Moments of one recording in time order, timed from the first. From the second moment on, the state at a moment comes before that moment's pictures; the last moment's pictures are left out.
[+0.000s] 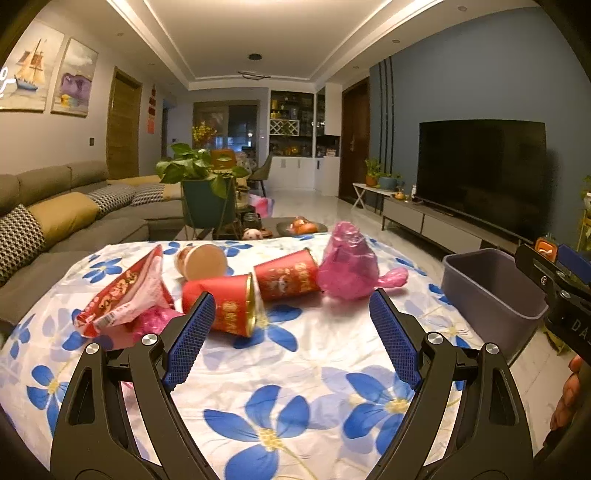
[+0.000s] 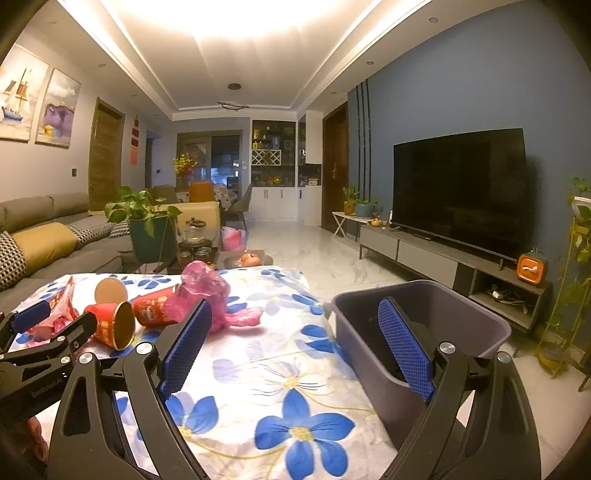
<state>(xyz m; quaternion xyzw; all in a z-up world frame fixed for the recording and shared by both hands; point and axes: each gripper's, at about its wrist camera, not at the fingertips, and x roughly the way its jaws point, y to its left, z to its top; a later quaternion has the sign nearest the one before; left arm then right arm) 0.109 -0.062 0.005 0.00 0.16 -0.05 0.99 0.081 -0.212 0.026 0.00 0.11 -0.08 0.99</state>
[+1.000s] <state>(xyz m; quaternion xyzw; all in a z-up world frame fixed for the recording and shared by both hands) 0.128 0.055 -0.015 -0.02 0.17 0.08 0.98 0.164 -0.107 -0.010 0.01 0.16 0.06 0.99</state>
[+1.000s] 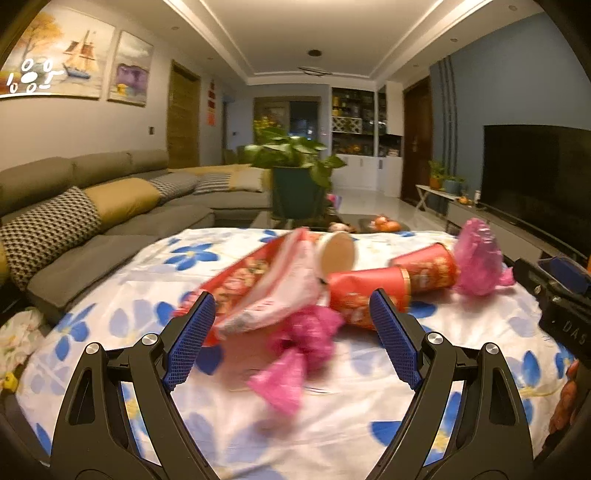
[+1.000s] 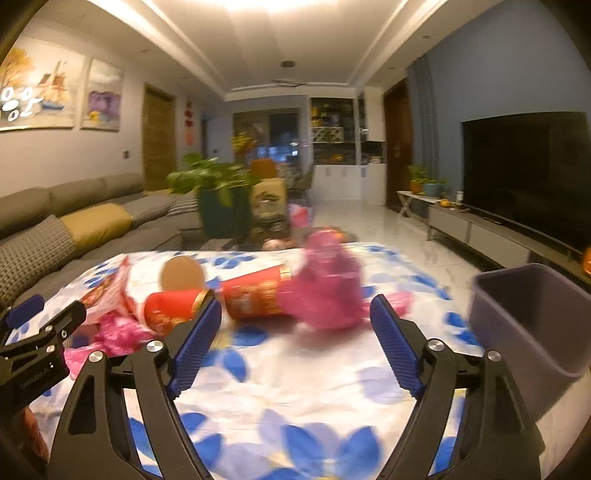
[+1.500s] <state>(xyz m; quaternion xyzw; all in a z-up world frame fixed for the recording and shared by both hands) 0.127 0.109 -0.028 -0.04 0.19 0.10 0.98 0.228 -0.036 -0.039 0.01 0.27 0.16 0.95</state>
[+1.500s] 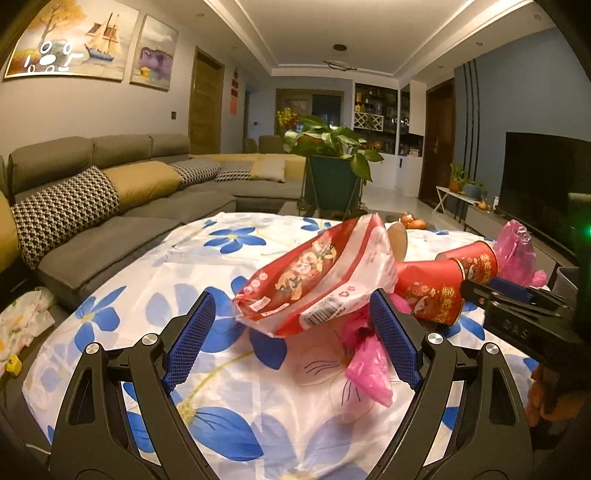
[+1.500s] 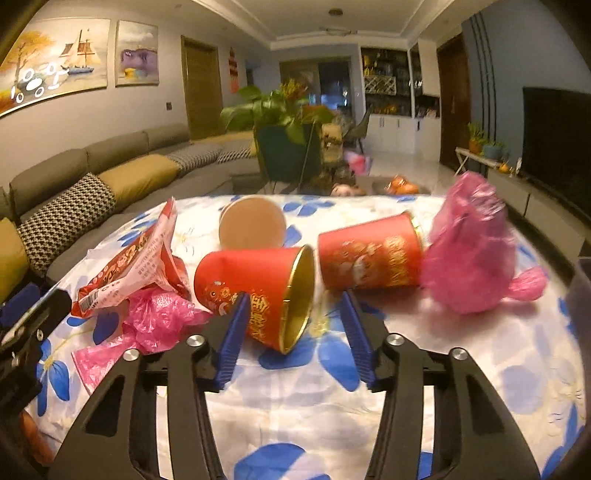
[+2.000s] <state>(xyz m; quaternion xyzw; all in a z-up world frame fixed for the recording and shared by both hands) 0.136 0.116 -0.037 -0.05 0.21 0.07 0.97 0.226 -0.026 -0.037 0.02 0.29 0.24 0.93</state>
